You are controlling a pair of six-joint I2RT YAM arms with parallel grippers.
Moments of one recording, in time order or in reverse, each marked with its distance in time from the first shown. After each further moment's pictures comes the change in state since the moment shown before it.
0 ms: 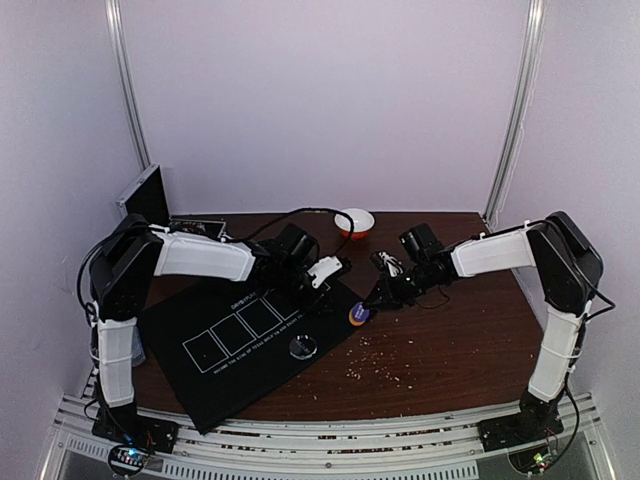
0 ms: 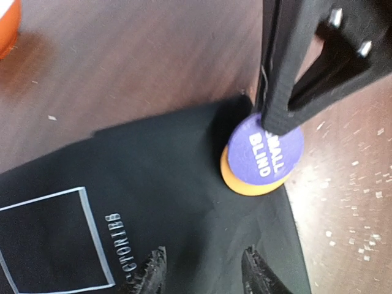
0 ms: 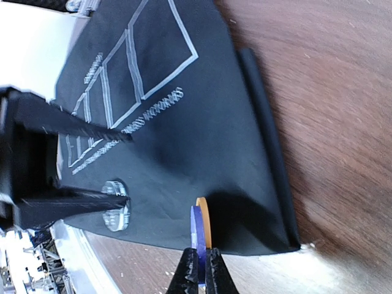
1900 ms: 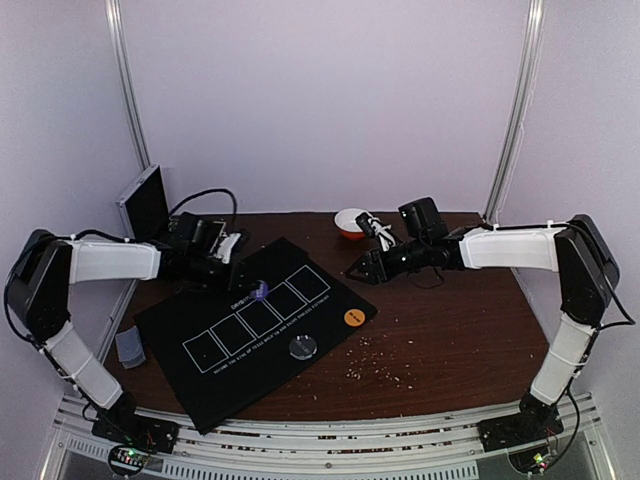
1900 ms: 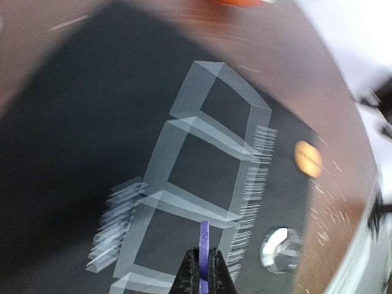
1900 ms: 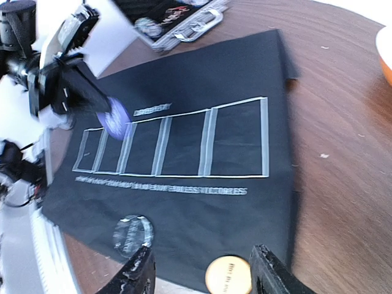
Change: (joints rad) left arm 0.381 -0.458 -0.476 0.128 0.264 -0.395; right arm 0.063 -0.119 0.064 0.119 0.073 -0.286
